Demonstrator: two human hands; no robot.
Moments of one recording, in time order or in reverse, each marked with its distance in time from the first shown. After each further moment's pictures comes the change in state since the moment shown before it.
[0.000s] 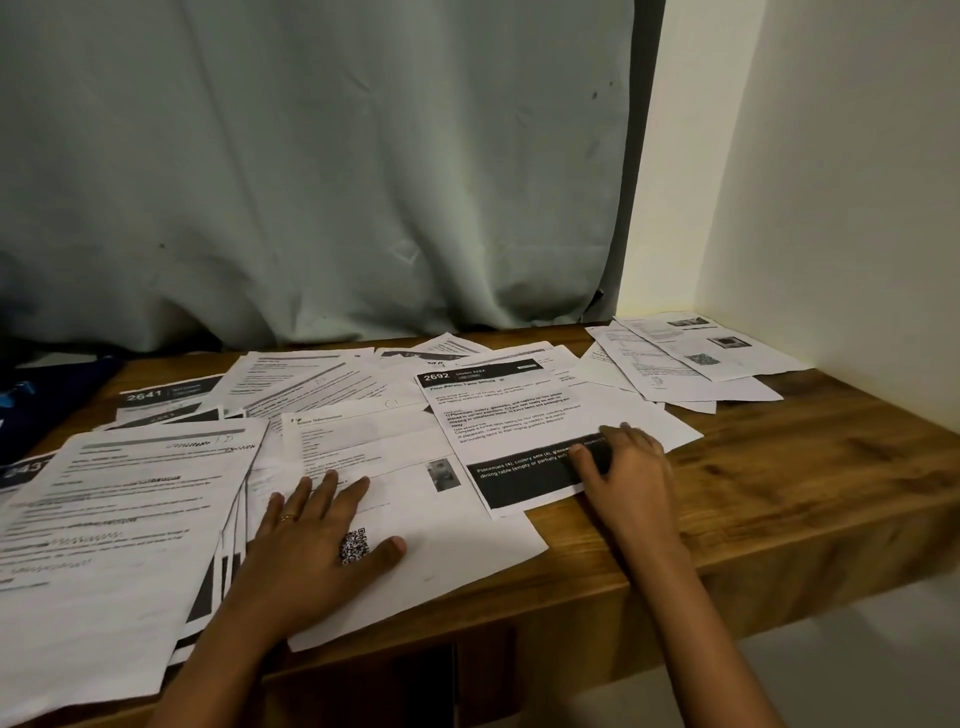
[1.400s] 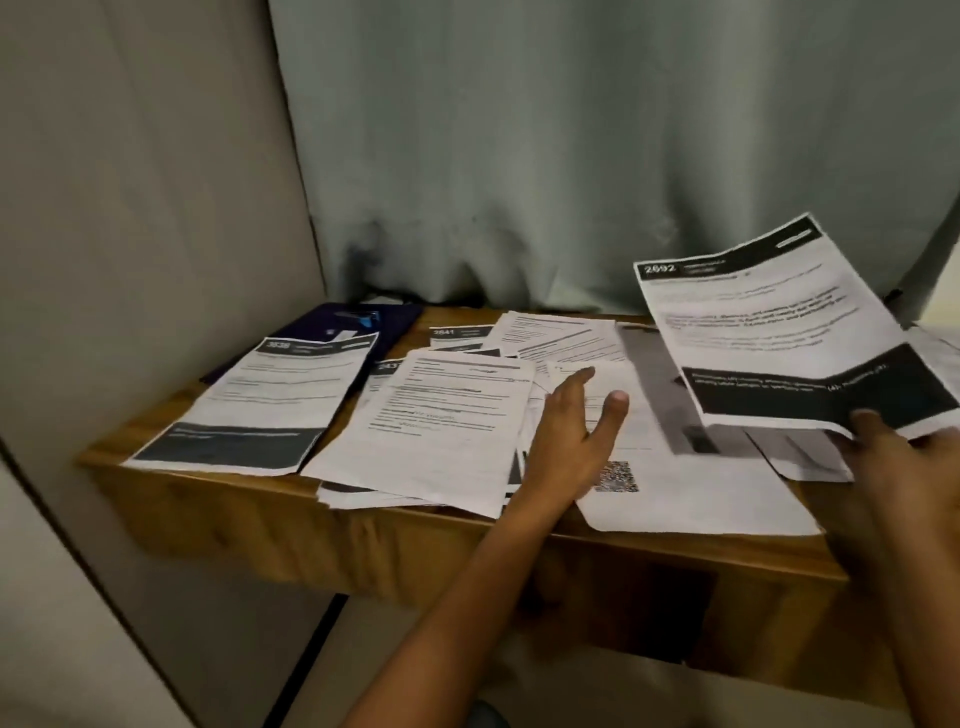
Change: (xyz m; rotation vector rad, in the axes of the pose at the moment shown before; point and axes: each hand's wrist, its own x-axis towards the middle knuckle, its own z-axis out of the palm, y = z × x) left_hand -0.030 0.005 -0.029 -0.851 0.450 -0.062; right_hand -0.021 -0.059 0.007 1.176 0.071 0.532
